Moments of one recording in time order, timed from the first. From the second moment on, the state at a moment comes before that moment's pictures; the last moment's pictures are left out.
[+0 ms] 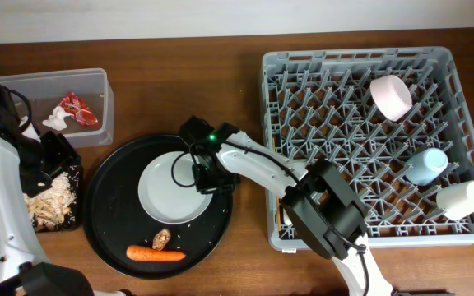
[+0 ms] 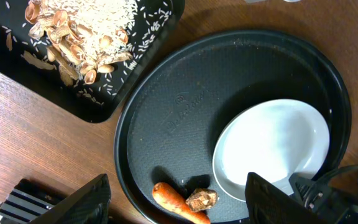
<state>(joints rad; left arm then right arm) 0.42 1.61 1.61 -1.45 0.06 -0.27 0.78 2.25 1.71 -0.96 -0.21 0.60</state>
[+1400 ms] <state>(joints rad) 0.42 1.61 1.61 -1.45 0.06 -0.27 0.62 2.04 2.07 -1.52 0.86 0.68</state>
